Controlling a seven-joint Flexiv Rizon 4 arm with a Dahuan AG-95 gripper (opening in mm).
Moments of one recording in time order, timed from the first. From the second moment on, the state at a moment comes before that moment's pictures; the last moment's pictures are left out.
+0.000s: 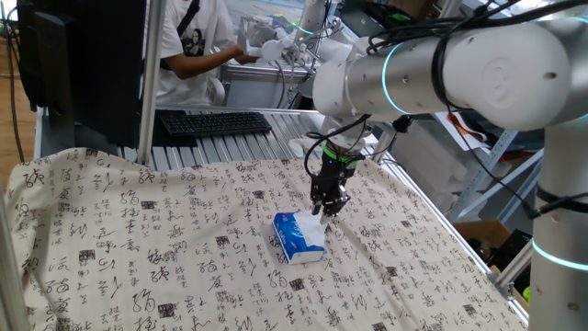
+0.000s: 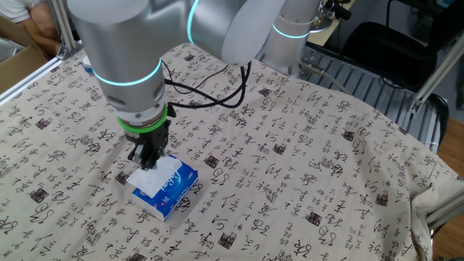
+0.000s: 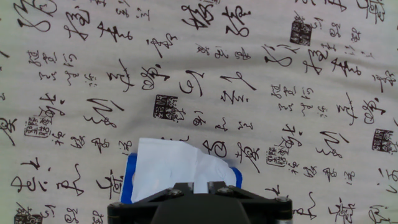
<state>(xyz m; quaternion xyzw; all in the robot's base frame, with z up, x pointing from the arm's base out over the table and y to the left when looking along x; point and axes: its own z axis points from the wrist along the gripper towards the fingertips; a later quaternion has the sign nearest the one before) 0.614 -0.070 0.097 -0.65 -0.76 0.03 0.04</state>
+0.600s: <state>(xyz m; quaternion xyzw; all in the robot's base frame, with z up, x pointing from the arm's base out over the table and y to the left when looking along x) 0.612 -0.069 0.095 -0.65 -0.76 0.01 0.02</state>
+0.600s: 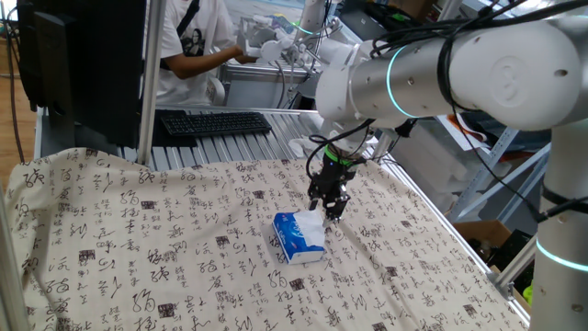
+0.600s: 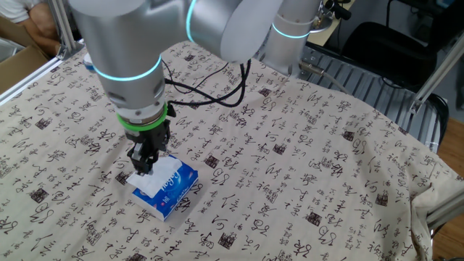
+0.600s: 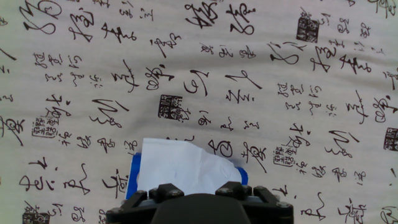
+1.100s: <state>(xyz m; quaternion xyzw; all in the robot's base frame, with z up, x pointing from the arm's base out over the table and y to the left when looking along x) 0.623 -0.072 0.080 -0.65 -0.76 0.01 0.02</state>
